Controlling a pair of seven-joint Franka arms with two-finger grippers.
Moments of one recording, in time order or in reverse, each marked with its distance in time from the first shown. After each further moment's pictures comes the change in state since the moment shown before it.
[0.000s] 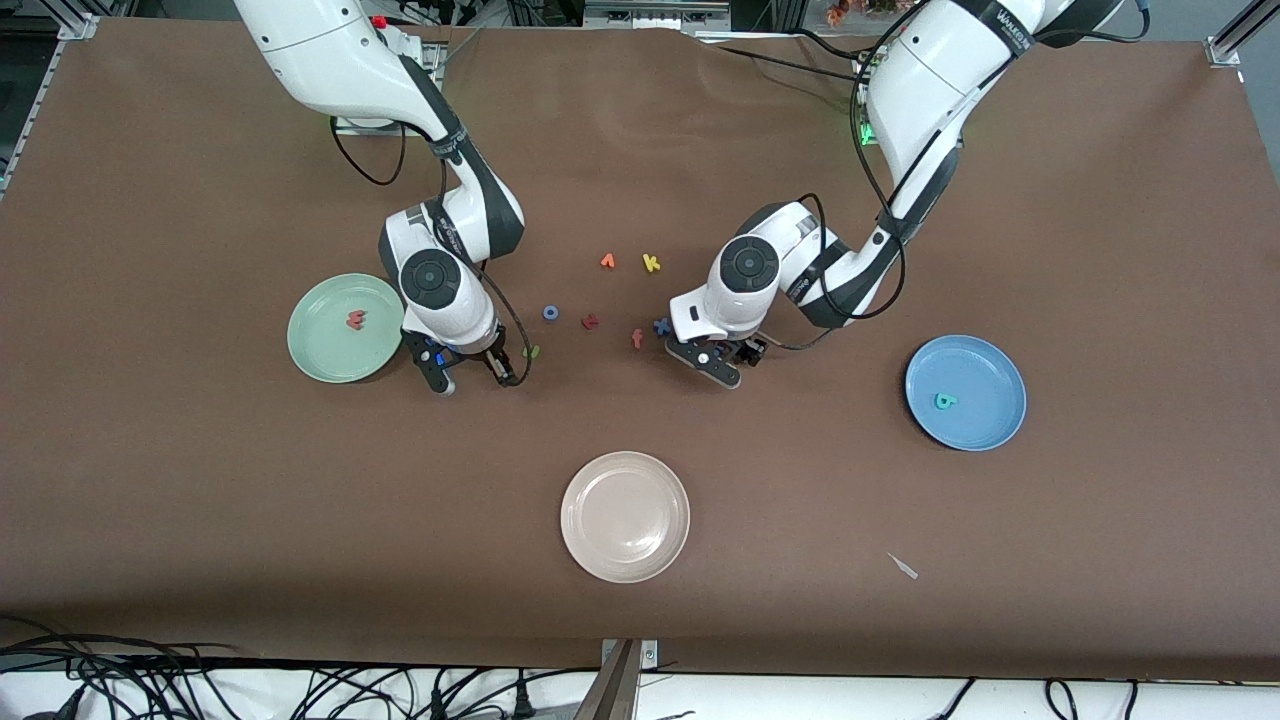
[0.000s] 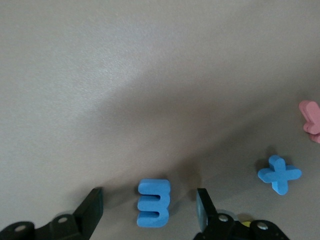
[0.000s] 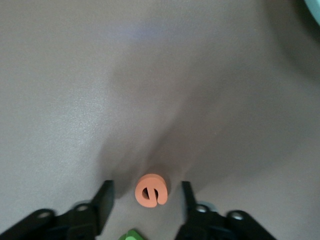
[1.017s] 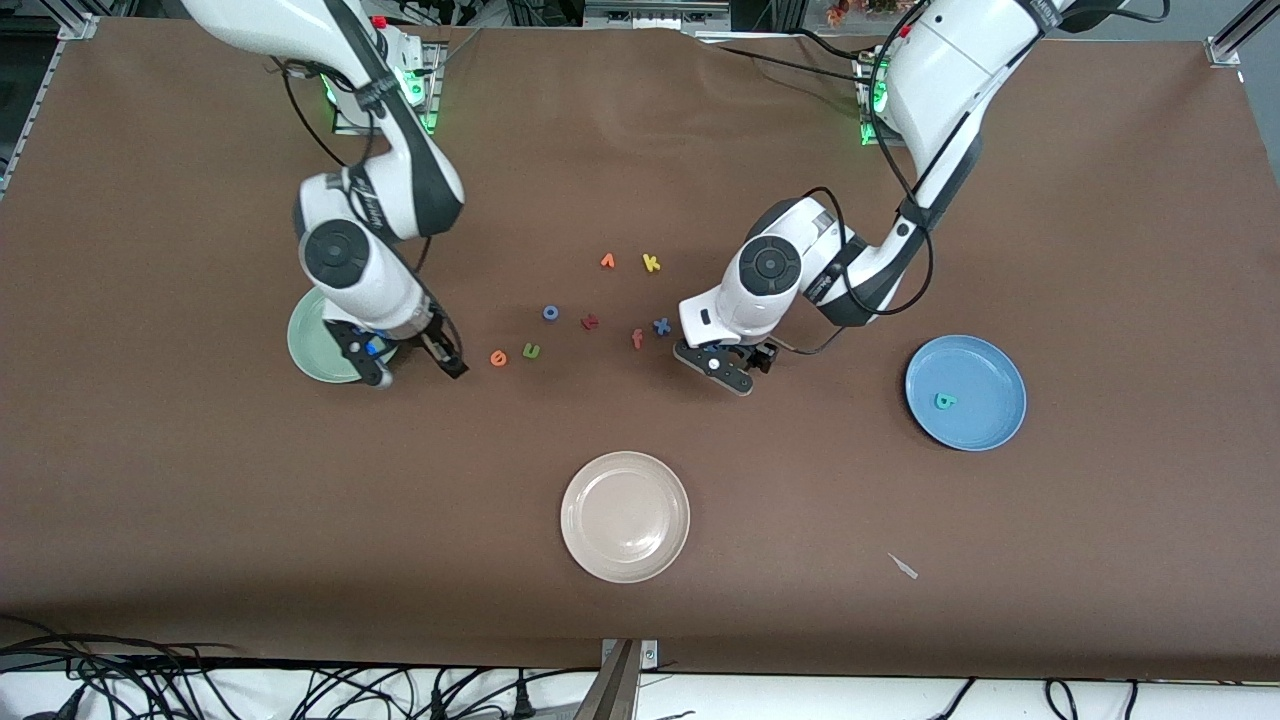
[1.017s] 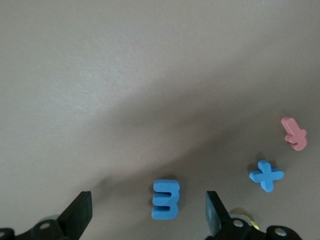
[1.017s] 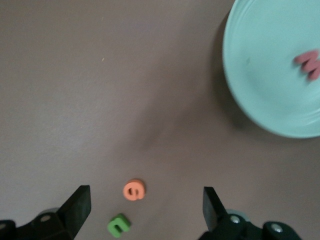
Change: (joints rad) left arm 0.033 -0.039 -0.007 0.008 -0.069 -0.012 0.063; right arm -0.074 -0.153 0.002 -0.019 -0.001 -0.141 -0.130
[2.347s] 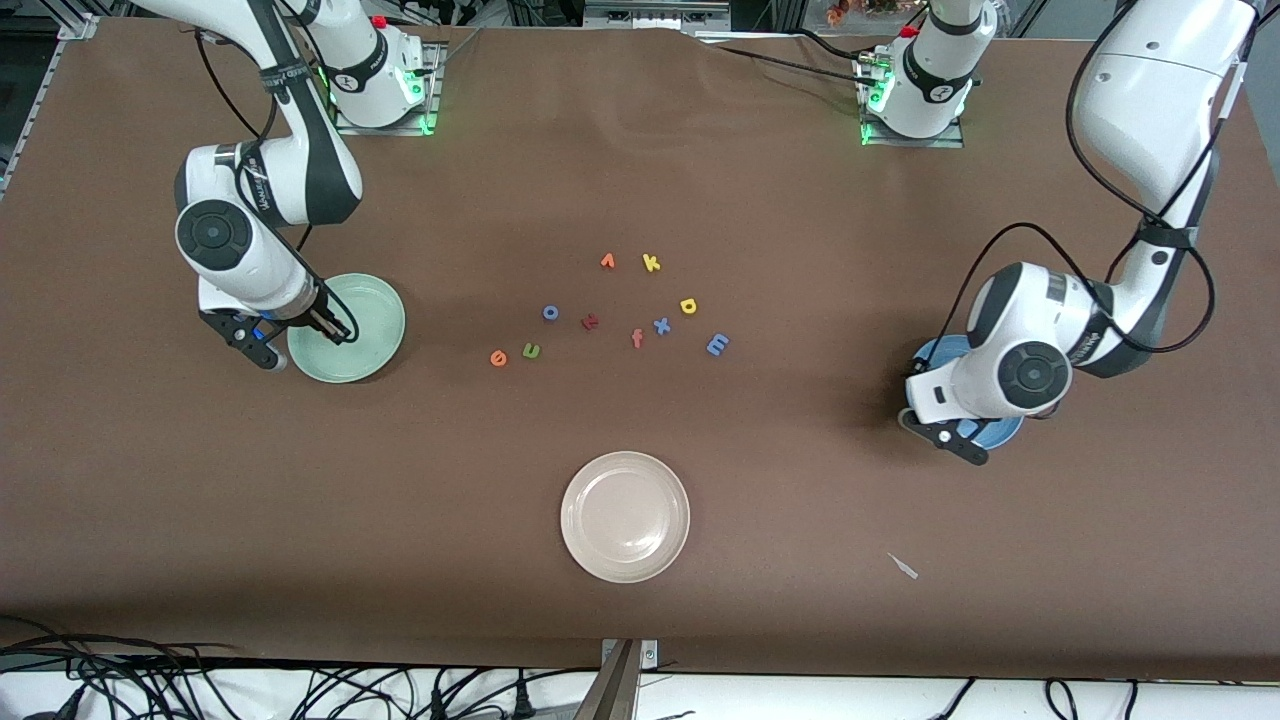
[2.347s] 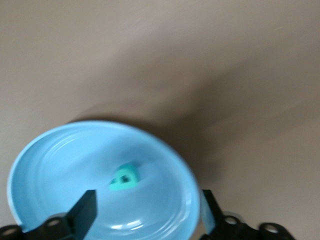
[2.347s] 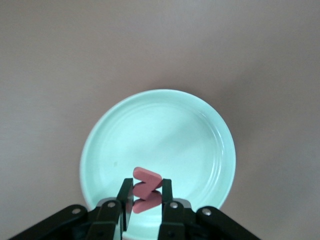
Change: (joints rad) left arm 0.433 -0.062 0.015 0.051 0.131 -0.340 0.388; right arm -0.039 -0.213 -0.244 -0.305 -0.179 0.024 -0.428
